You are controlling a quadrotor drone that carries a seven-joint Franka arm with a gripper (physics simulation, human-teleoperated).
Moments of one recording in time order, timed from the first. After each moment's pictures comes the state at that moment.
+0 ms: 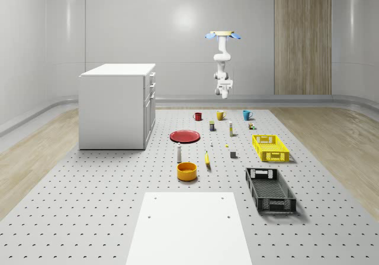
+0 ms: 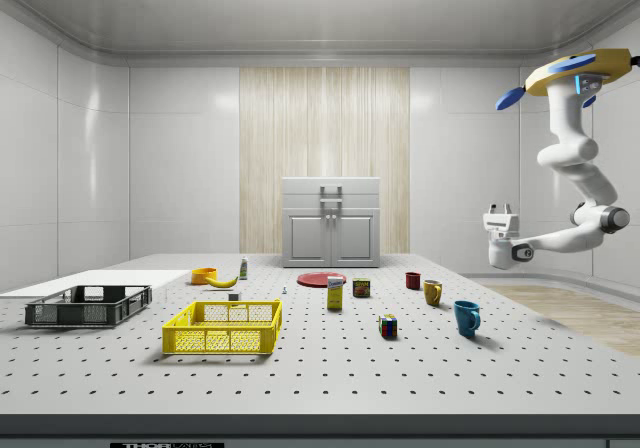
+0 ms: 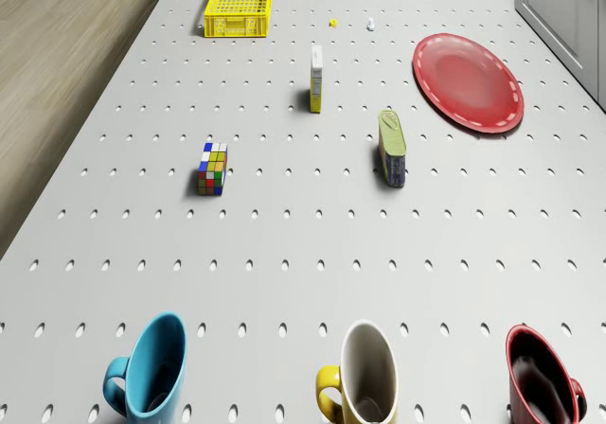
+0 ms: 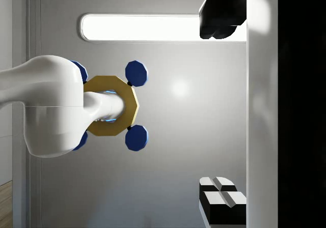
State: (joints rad) arm -0.01 -0.72 0.00 -2.08 0.00 1.38 0.78
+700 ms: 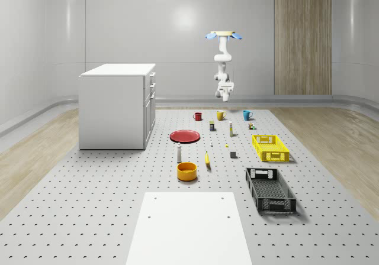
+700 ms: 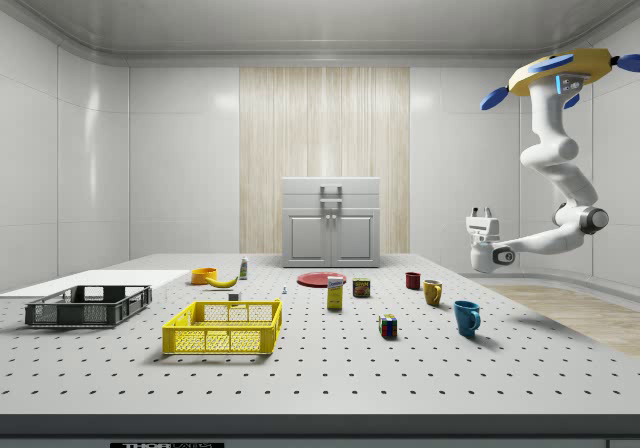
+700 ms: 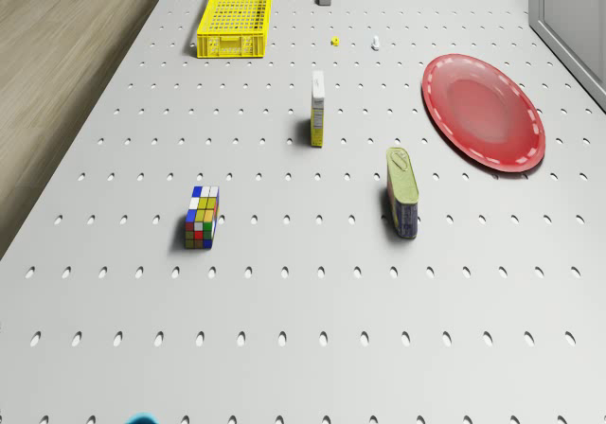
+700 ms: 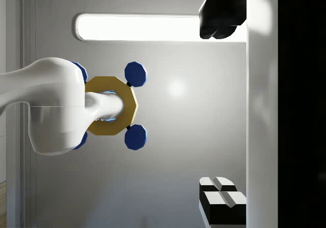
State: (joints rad) arm -0.01 -0.70 0.00 -2.04 0.00 1.36 0.78
